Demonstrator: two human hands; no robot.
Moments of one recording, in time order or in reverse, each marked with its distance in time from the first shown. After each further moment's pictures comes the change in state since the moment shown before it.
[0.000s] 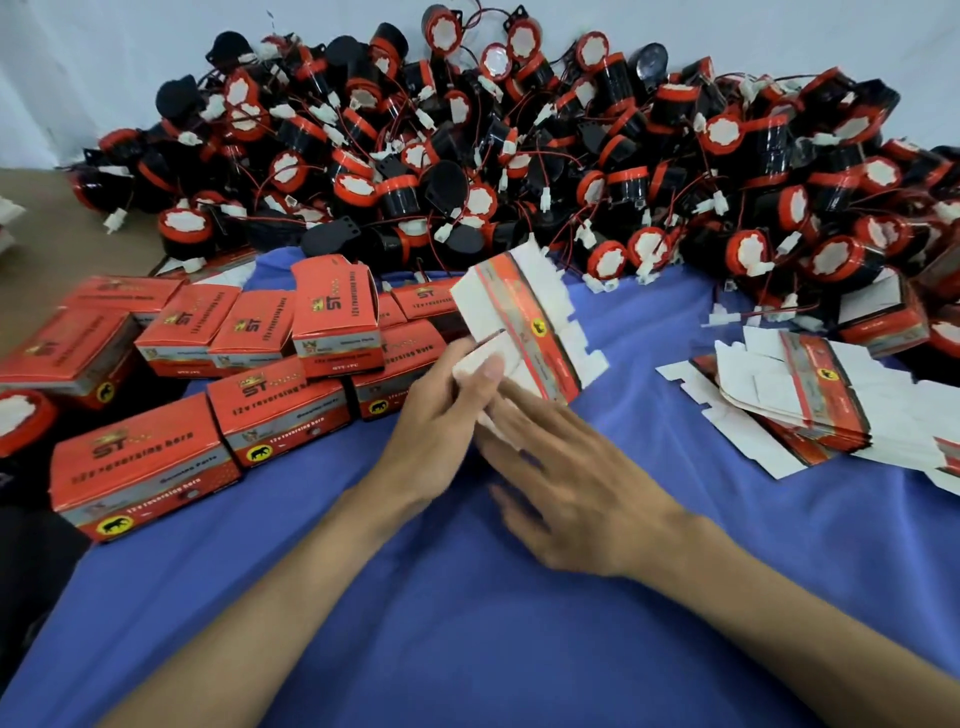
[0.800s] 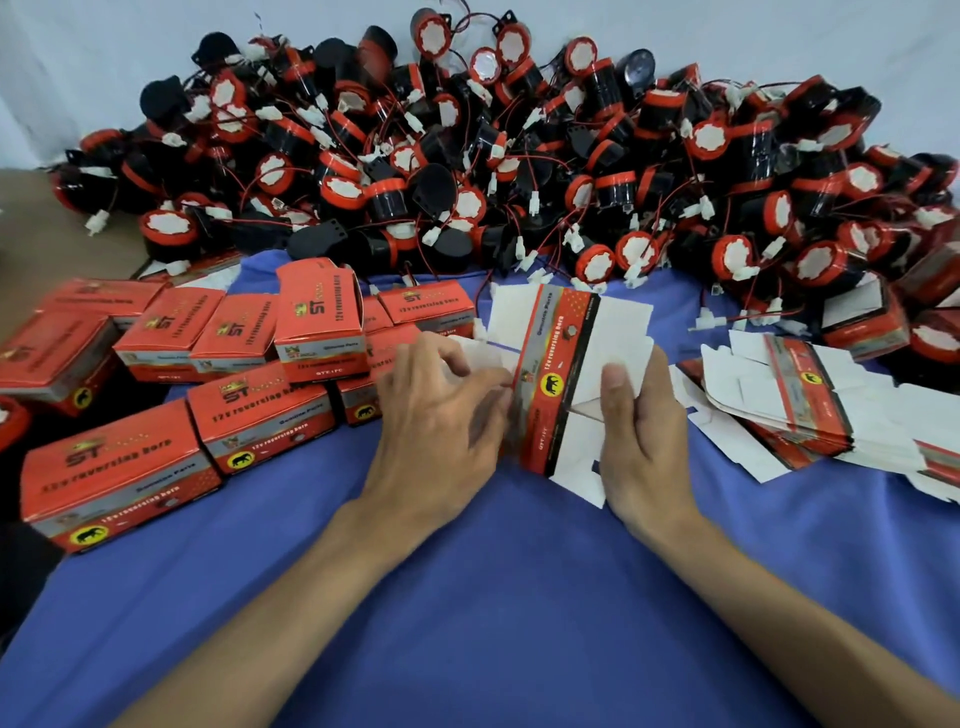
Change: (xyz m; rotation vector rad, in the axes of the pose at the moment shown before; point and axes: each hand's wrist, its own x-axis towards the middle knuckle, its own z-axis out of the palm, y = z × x) left_hand -0.003 -0.005 0.008 0.857 0.165 0.323; right_hand -0.013 0.018 -0.006 0.609 0.556 0.821
